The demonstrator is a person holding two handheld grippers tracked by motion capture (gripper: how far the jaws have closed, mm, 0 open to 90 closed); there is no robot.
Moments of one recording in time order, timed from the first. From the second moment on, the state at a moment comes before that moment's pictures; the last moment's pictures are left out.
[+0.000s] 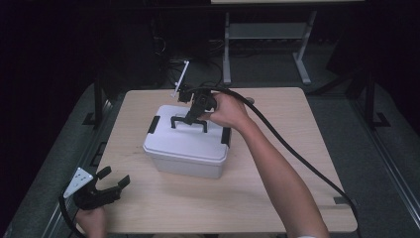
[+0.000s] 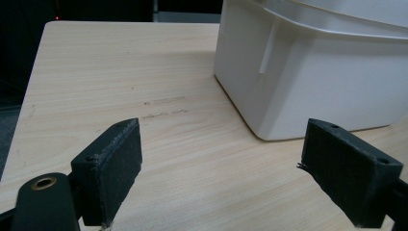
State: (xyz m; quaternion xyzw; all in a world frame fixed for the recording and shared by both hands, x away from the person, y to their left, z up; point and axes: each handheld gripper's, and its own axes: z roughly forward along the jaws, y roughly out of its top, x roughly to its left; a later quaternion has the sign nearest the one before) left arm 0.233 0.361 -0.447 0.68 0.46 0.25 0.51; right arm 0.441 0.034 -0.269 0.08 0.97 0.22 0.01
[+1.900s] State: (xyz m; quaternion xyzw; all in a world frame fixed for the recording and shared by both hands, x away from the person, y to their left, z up) left arm 0.230 0.361 -0.447 0.68 0.47 0.26 0.50; right arm 0.424 -0.024 -0.258 0.11 0.96 0.26 -0.01
